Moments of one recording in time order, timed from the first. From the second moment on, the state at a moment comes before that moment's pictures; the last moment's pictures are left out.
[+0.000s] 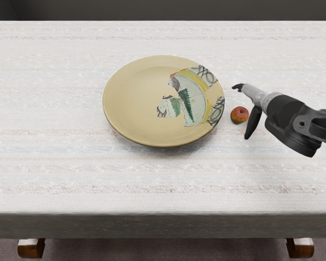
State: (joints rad) left arm -0.02 0.00 -0.14 -0.15 0.03 0.00 0.18; right arm 1.24 -0.64 -0.08 1.48 -0.89 -0.31 -0.61
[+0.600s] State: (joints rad) left arm -0.02 0.00 -0.14 -0.15 0.03 0.00 0.18; right arm 1.31 -0.58 -0.19 1.38 -0.93 -0.30 -0.61
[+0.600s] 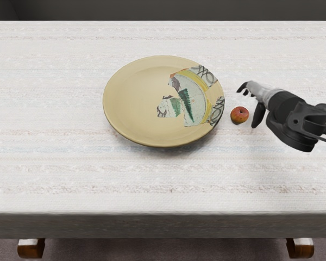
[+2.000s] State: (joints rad) left arm -0.02 0.00 -0.14 -0.15 0.03 0.00 0.18; right arm 1.22 -0.39 -0.22 1.18 -0.93 -0.41 -0.61
